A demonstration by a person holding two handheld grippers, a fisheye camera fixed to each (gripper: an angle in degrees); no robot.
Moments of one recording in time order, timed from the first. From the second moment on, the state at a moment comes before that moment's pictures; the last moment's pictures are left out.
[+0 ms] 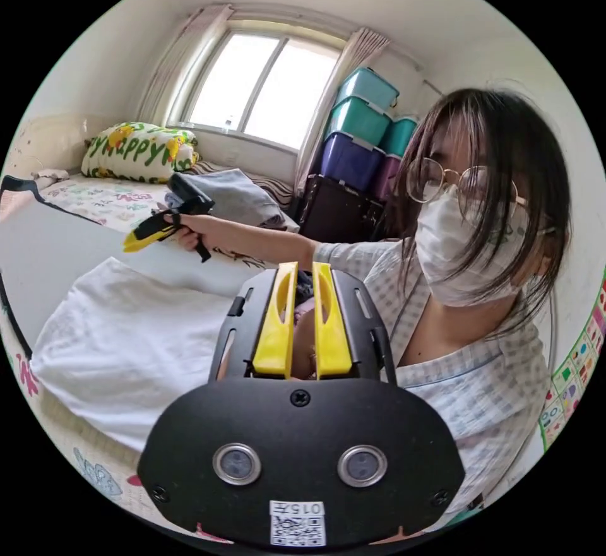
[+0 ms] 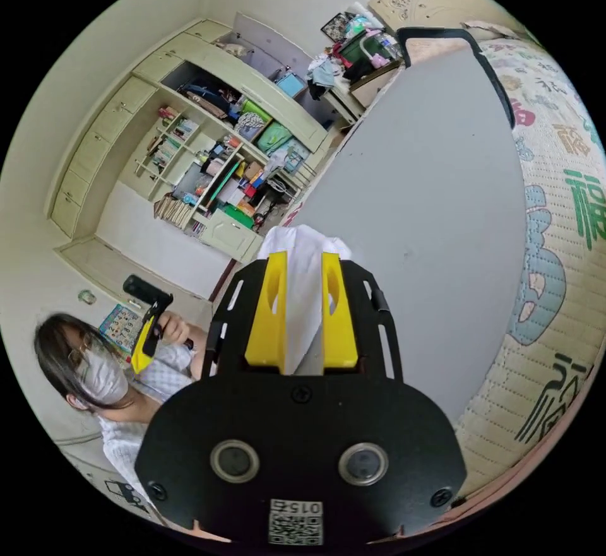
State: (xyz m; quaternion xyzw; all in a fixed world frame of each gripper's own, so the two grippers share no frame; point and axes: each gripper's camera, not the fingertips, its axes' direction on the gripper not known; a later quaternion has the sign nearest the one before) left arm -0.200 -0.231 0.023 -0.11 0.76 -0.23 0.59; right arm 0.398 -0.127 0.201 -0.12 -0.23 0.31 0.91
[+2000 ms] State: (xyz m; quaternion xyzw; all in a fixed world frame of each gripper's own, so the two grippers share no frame) left arm -0.222 -0.125 0.235 -0.51 0.34 -0.30 0.73; right arm -0.180 -0.077 0.331 -0.33 -0.14 -0.15 0.92
